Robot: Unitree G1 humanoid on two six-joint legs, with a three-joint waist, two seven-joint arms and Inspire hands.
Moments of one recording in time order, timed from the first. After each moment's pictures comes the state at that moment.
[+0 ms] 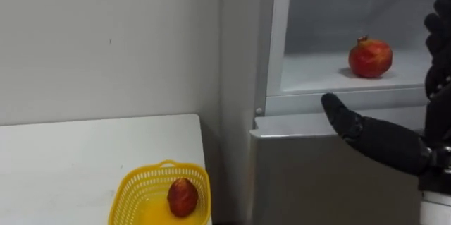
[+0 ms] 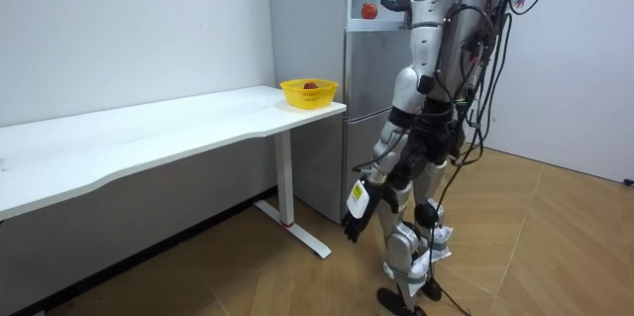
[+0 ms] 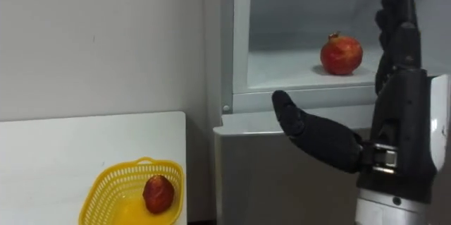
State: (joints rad) left arm 0.18 0.22 -0.14 1.24 0.28 0.03 0.07; right arm -0.05 -0.29 0.00 -0.46 -0.14 -0.20 -0.53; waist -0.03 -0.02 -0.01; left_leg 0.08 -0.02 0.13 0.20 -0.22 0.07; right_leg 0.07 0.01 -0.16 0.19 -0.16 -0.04
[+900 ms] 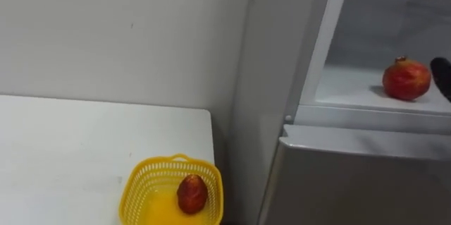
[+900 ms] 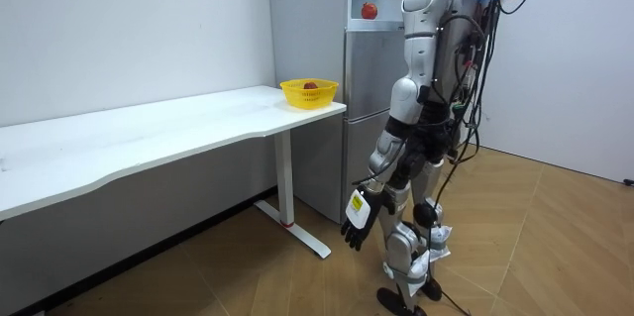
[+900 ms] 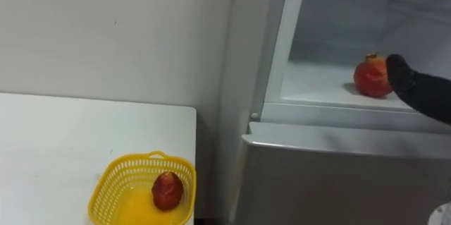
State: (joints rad) left arm 0.19 0.29 0.03 1.19 0.32 0.02 0.01; right arm -0.28 -0.58 -0.22 -0.07 -0.05 -0.17 -0.61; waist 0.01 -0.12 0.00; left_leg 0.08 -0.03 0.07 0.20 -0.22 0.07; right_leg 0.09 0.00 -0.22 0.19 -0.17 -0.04
